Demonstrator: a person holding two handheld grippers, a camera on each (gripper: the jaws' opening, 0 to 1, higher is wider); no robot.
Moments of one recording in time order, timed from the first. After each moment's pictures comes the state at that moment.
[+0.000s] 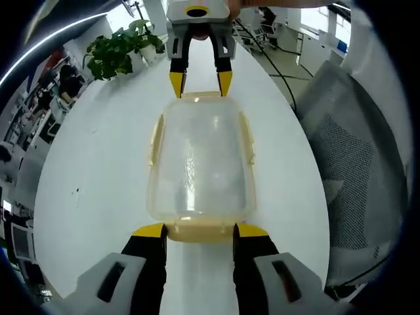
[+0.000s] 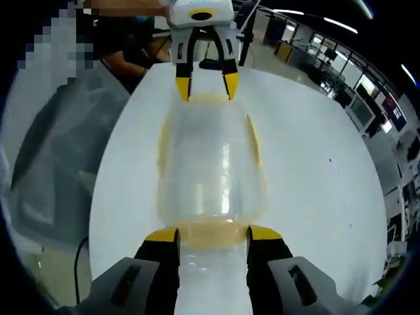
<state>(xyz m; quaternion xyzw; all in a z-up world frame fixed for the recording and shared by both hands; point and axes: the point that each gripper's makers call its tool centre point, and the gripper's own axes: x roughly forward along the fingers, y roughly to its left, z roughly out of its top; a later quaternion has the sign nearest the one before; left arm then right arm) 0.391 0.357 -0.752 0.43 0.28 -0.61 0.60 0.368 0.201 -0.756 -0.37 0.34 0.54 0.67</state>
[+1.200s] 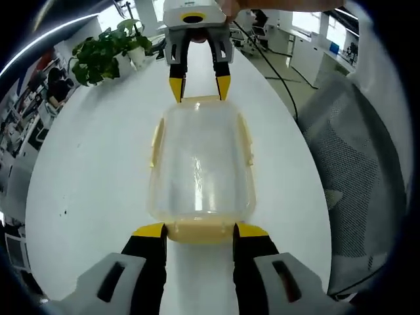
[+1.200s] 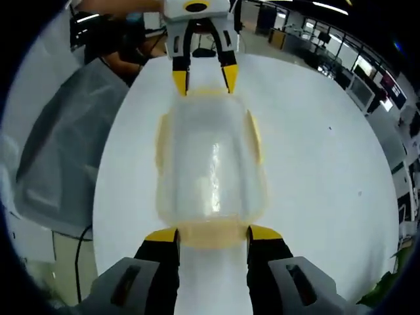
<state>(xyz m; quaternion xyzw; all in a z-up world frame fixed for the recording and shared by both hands) 0.391 0.309 -0.764 0.43 0.29 -0.64 0.57 0.361 0.155 -0.778 -0.34 0.39 0.53 0.67</state>
